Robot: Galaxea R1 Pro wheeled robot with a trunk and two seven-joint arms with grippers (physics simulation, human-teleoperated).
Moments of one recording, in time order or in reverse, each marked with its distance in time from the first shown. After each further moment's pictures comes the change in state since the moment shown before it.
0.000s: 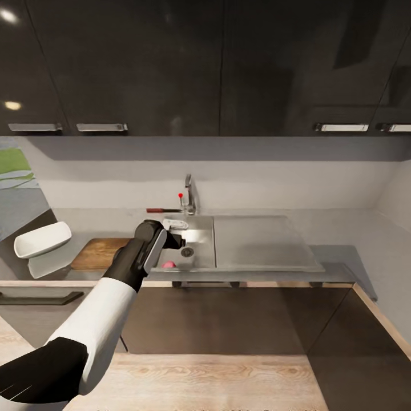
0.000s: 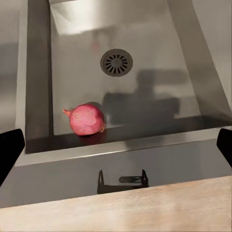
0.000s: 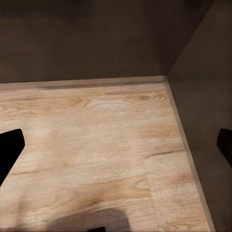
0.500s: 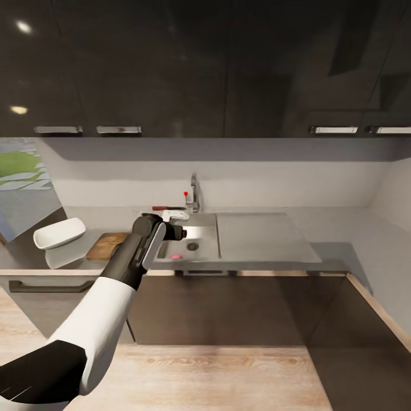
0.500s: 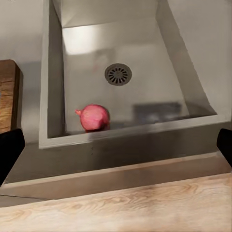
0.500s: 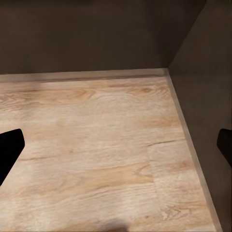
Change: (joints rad) left arm 0.000 -0.004 -0.003 -0.103 0.002 0.002 -0.002; right arm 0.000 0.000 0.000 -0.003 0.001 0.000 0.000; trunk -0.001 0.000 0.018
